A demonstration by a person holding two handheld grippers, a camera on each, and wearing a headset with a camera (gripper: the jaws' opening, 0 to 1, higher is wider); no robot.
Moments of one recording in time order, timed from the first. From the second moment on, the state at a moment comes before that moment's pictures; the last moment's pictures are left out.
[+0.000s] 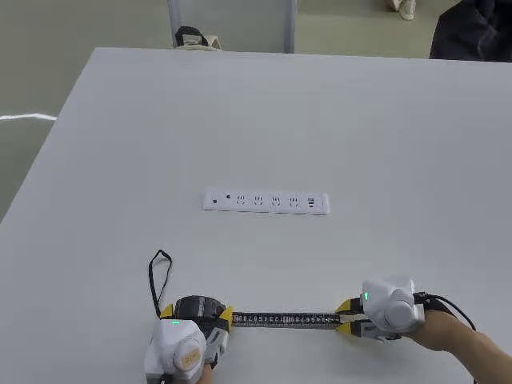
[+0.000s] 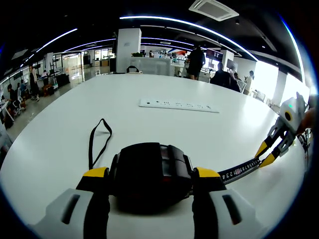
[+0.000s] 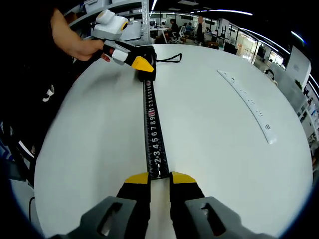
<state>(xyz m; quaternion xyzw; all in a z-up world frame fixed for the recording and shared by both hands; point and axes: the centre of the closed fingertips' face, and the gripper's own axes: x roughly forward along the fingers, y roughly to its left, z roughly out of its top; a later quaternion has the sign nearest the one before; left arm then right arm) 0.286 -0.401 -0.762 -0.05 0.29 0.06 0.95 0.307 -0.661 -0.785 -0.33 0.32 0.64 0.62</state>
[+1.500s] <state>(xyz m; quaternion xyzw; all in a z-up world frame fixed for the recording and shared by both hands) 0.284 -0.400 -0.757 -0.07 0.29 0.05 0.95 0.306 -0.635 -0.785 -0.33 0.32 0.65 0.61</state>
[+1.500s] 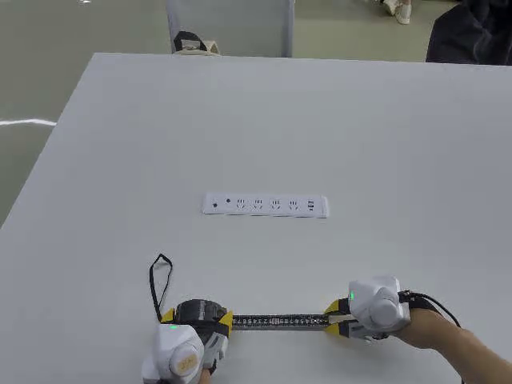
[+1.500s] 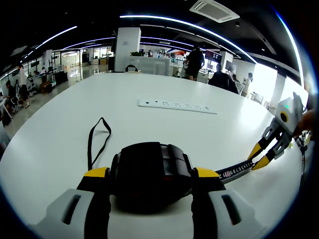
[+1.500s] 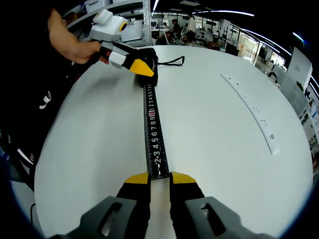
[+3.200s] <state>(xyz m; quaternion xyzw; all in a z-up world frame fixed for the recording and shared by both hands) 0.285 -0.398 -0.760 -0.08 0.29 0.05 0.95 0.304 -0.604 -0.785 -0.32 0.30 0.66 0.61</state>
